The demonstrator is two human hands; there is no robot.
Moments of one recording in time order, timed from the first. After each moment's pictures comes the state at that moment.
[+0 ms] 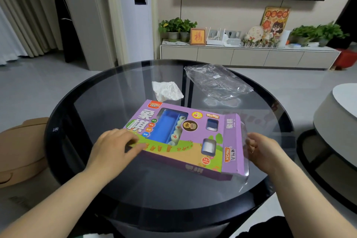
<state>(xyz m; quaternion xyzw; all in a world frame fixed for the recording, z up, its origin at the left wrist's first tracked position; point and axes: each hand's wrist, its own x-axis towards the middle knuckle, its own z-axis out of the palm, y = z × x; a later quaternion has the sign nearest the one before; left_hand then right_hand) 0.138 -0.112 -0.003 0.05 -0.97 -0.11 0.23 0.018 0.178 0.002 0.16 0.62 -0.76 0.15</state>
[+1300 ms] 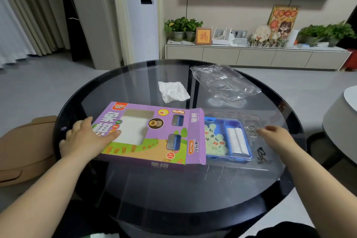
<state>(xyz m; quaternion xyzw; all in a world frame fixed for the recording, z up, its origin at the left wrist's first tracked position) 0.135 -0.171 0.008 0.41 -0.89 -0.19 0.09 -0.017 0.192 0.005 0.10 0.88 -0.46 0.04</state>
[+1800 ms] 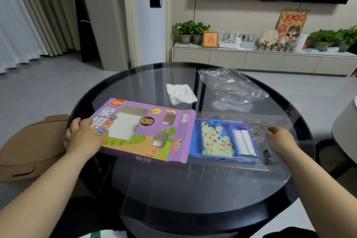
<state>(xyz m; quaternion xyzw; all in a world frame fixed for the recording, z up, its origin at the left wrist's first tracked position) 0.142 -0.199 -0.004 0.42 -0.86 -0.24 0.17 -0.030 0.184 0.003 0.06 0.95 -0.32 0.04</state>
